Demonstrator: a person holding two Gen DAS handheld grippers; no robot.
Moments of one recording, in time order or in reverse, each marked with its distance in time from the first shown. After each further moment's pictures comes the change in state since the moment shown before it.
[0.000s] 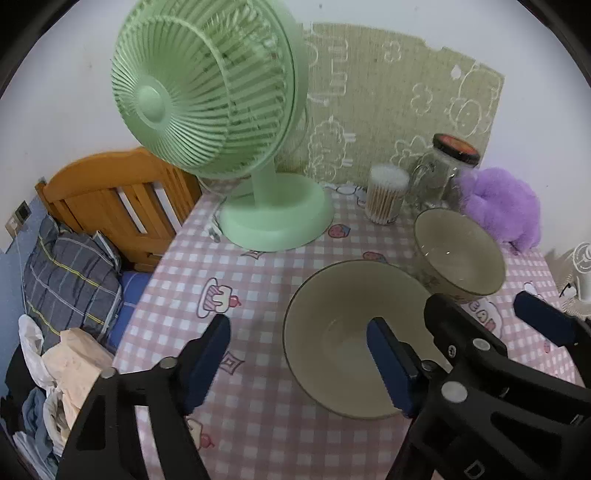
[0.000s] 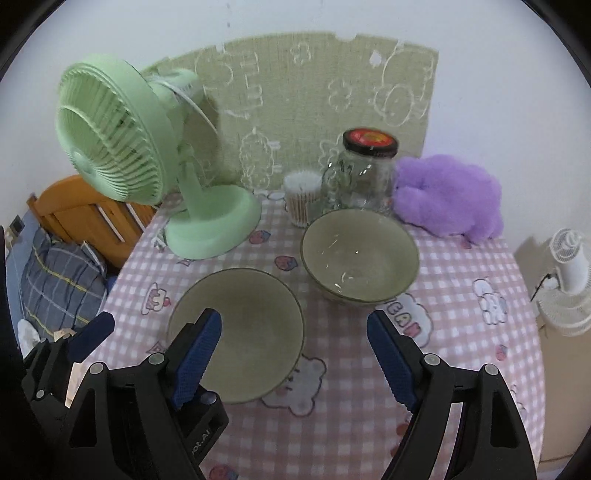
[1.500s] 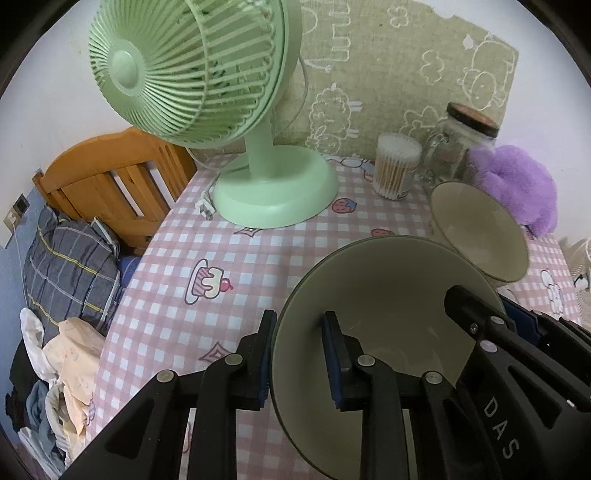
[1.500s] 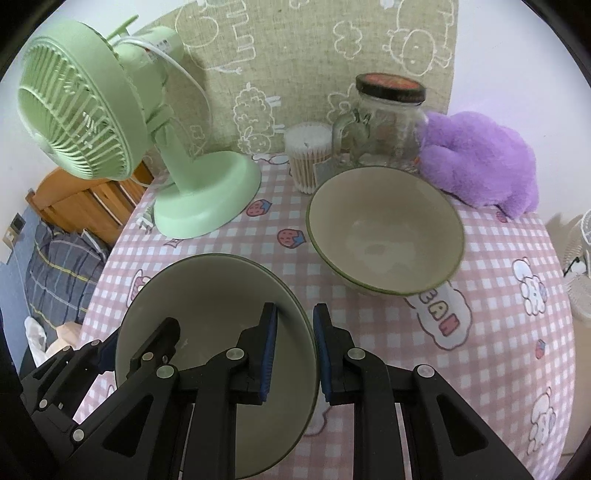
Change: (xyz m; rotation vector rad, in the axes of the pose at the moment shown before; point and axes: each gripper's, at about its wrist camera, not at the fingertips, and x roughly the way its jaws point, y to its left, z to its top) left arm 0.021 -0.006 -0.003 0.003 0.067 0.019; right arm 0.050 -0.008 0.003 0.027 0.101 0.051
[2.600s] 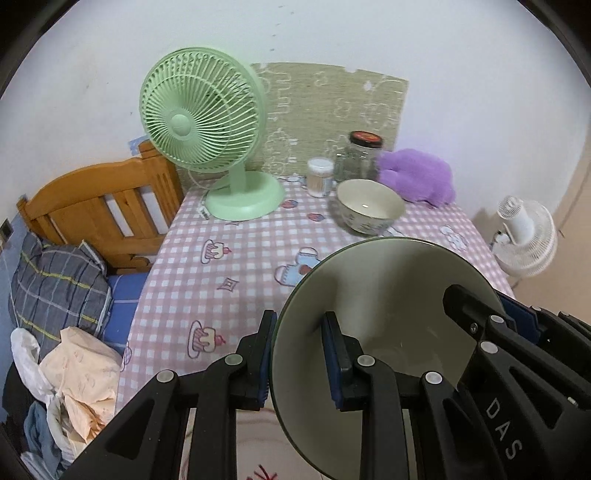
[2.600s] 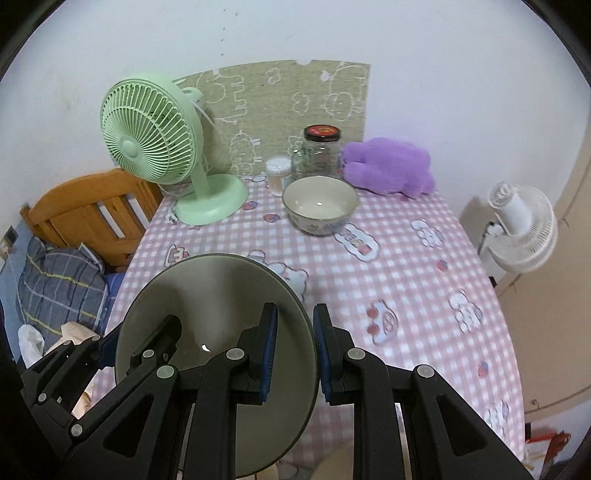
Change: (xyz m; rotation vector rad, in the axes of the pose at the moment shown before) left arm -0.160 0.029 -0.093 0.138 -0.109 -0.206; right arm -0.183 0.040 -0.116 0.077 -0.130 -0.172
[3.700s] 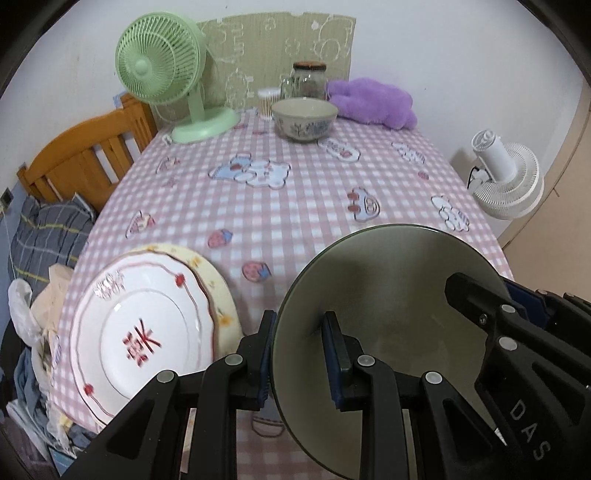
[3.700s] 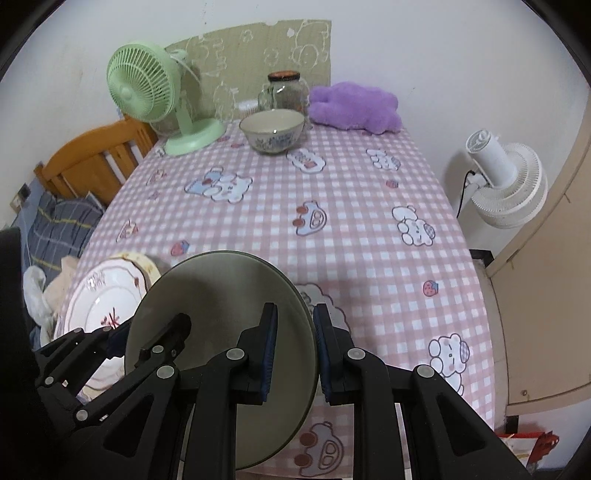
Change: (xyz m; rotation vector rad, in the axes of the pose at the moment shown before) left arm -0.005 -0.122 -0.115 -0.028 0.154 0.031; right arm -0.034 -0.124 -0.108 -0.068 0.122 0.069
